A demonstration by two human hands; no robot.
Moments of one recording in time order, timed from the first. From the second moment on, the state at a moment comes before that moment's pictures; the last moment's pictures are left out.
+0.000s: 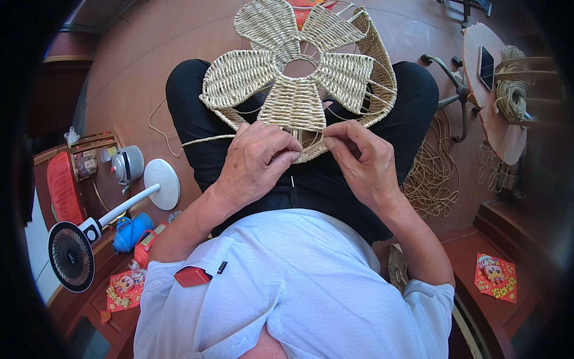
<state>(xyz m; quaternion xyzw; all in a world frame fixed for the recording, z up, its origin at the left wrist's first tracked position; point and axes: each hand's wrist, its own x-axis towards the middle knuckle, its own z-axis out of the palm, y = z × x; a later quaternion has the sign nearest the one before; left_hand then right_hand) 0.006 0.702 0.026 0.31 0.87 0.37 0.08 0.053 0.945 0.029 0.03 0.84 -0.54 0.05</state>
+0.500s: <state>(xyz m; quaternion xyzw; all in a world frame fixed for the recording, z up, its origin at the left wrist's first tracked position) 0.022 0.707 0.020 0.31 0.89 0.32 0.08 0.038 0.937 0.038 0.12 0.73 -0.62 0.26</state>
